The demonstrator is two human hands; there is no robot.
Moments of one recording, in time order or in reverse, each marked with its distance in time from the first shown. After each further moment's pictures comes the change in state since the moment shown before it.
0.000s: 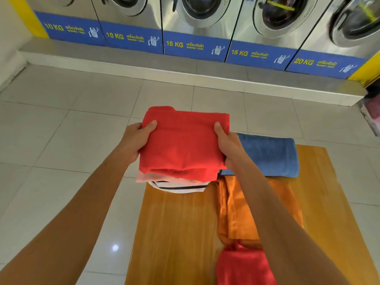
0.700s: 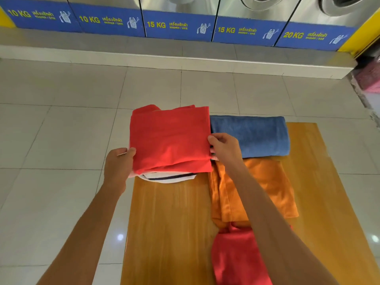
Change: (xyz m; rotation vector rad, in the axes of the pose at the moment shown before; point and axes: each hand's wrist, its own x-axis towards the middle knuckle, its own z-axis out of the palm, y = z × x) left_hand -0.033 -0.088 -0.001 0.252 0.267 -0.042; right_hand 0.003 0.075 -0.038 -0.173 0.147 -0.062
